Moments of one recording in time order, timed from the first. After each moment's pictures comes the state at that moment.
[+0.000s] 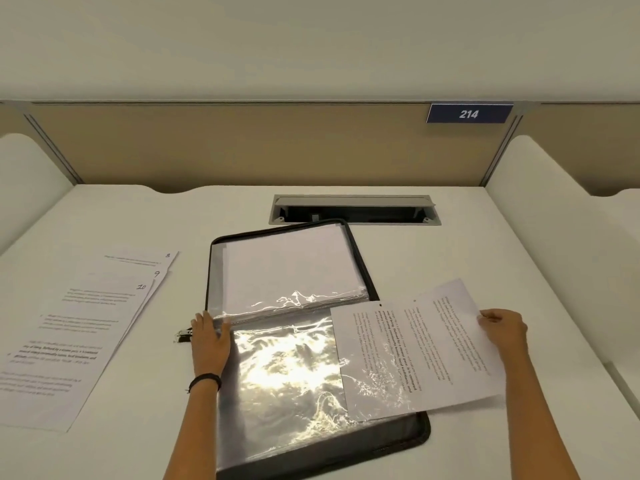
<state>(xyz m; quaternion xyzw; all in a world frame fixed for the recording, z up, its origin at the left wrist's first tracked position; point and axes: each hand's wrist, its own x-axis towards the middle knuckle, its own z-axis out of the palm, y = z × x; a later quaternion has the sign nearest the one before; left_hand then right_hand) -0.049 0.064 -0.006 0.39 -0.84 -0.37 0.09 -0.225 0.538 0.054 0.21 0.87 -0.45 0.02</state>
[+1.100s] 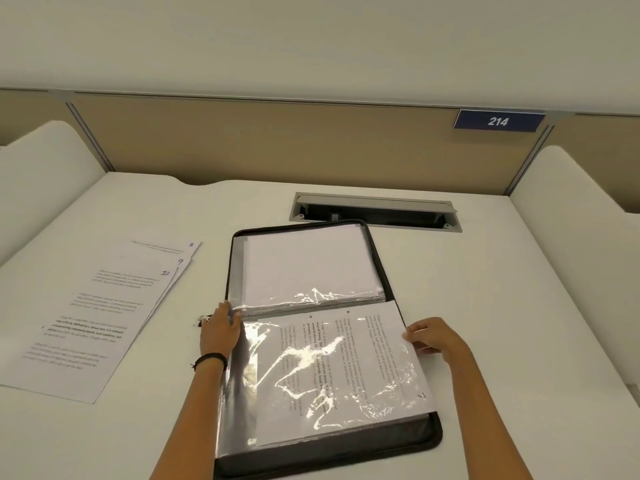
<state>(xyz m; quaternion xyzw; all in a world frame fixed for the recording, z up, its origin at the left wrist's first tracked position) -0.040 0.054 0.022 0.37 -0.87 -0.32 0.05 -0.196 0.423 0.064 0.07 0.83 -0.45 0.33</state>
